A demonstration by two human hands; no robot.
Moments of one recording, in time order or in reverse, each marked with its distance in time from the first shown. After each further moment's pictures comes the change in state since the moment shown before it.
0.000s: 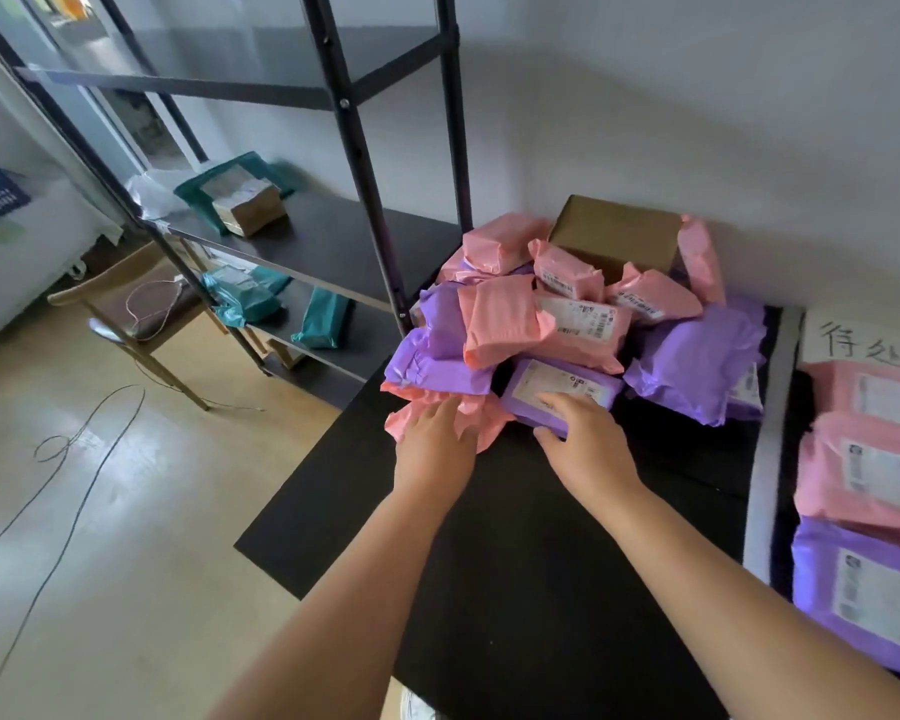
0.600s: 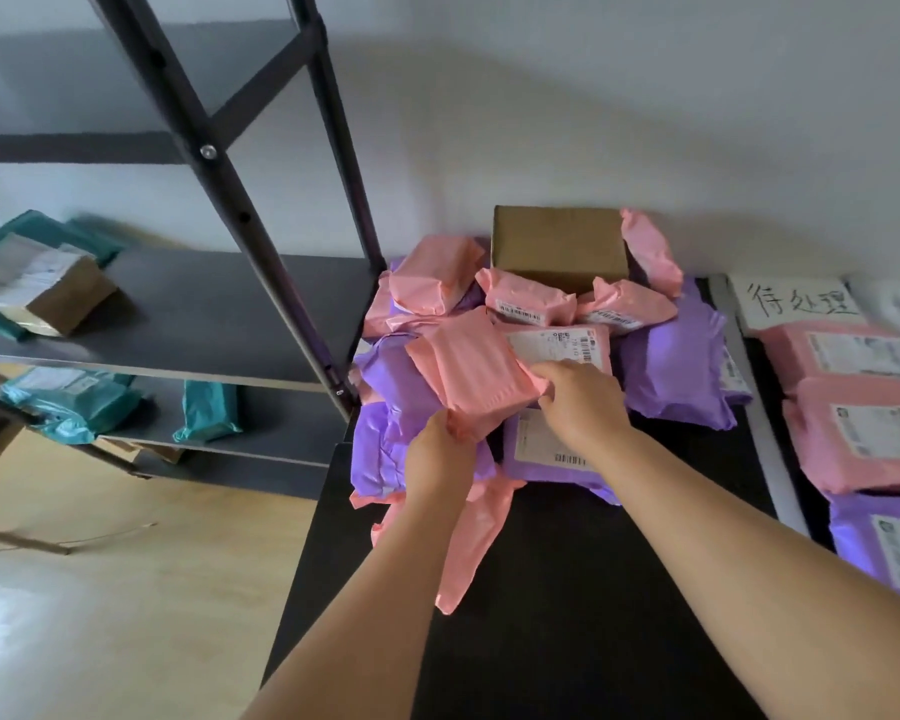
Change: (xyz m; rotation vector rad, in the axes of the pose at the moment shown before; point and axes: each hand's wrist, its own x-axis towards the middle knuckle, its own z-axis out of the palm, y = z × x) left_hand 0.170 -0.004 0.009 -0.296 -0.206 0.096; right_hand 0.151 -0.015 0.019 -0.364 0.087 0.284
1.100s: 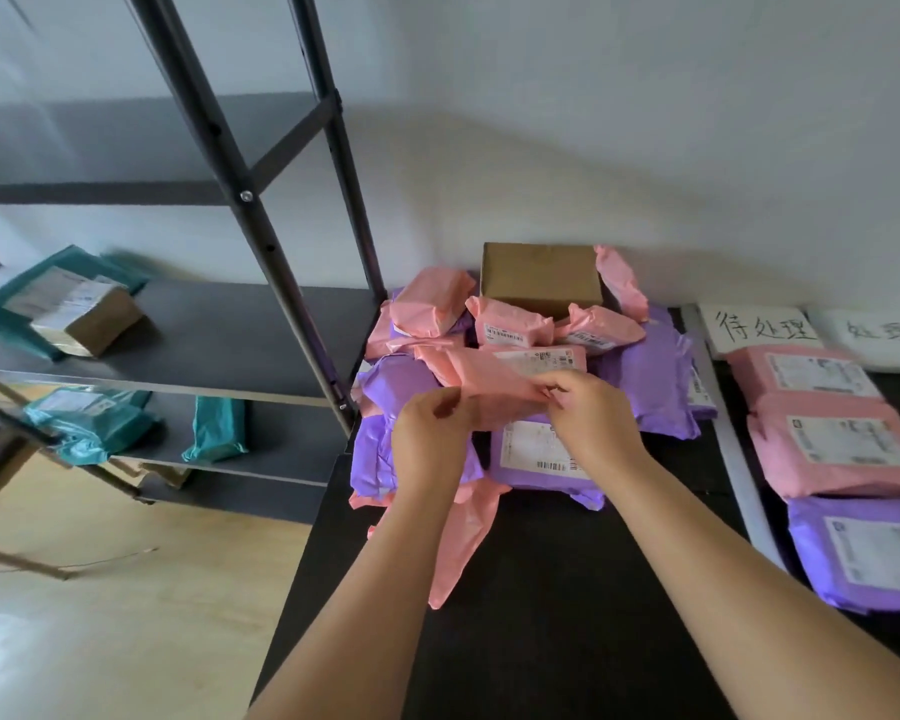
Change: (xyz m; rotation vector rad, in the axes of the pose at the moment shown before) left_hand -0.056 0.061 -0.046 -0.185 0.137 0.131; right_hand -0.062 -0.005 -0.047 0.353 0.234 -0.014
